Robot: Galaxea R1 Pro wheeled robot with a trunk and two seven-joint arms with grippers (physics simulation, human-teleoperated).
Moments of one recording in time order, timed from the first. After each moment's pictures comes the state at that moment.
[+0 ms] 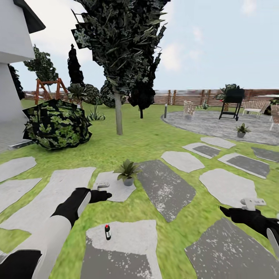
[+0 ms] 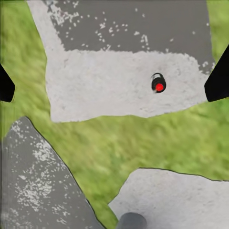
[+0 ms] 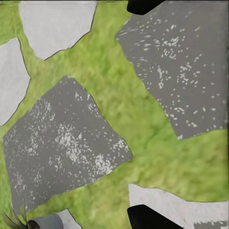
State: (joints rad) left arm -0.83 0.03 -0.03 -0.56 0.11 0.60 -0.15; right arm -0.20 -0.32 -0.32 -1.58 -0.06 0.80 0.35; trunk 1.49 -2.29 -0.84
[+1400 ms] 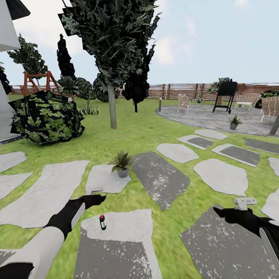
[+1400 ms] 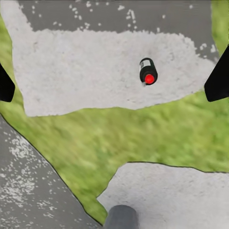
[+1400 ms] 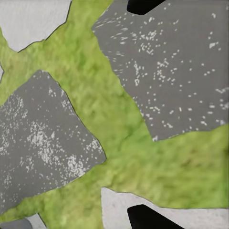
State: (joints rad) left arm -0.76 0.08 -0.03 -0.55 0.12 0.34 -0.13; right arm -0.20 -0.32 -0.25 -1.58 -0.06 0.80 0.35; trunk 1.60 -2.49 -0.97
